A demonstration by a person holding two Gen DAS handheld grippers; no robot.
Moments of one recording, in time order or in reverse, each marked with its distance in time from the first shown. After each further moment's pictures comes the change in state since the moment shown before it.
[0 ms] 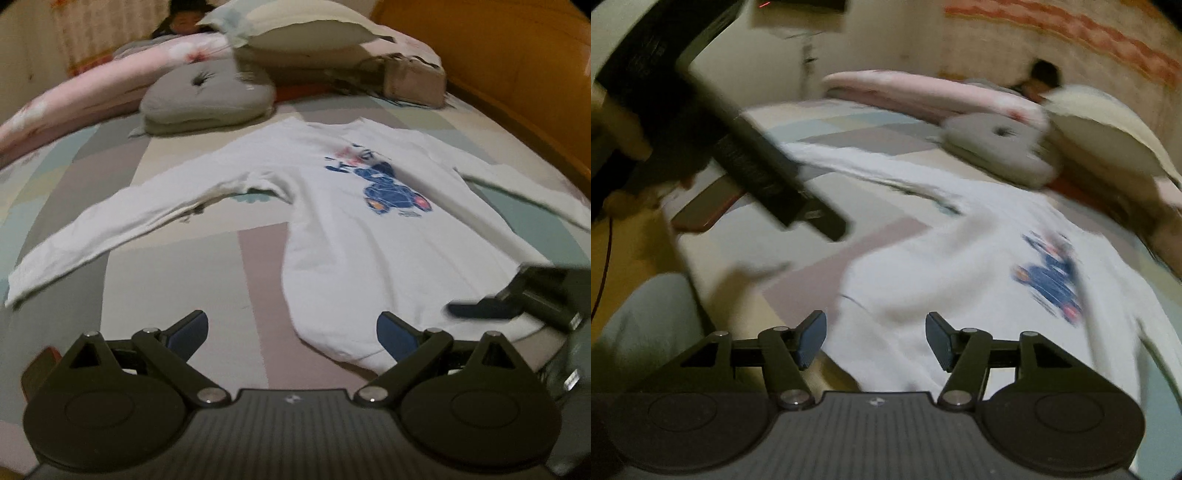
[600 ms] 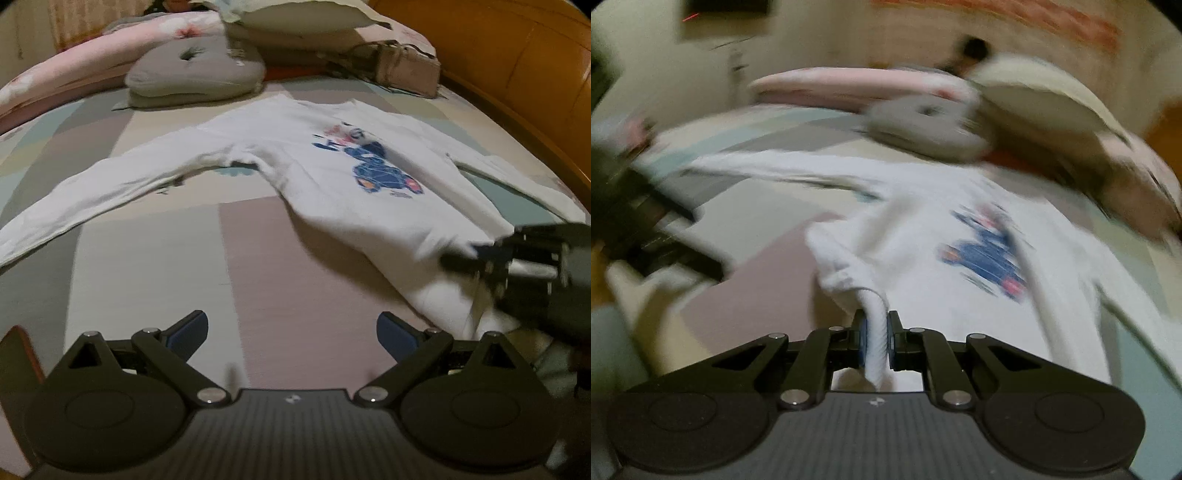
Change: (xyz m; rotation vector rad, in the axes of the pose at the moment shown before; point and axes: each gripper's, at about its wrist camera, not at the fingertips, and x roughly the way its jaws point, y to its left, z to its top) left arm 0.019 -0.008 -0.010 0.006 0.048 -0.079; right arm -0.007 -0.093 -0.028 0.336 0.022 -0.178
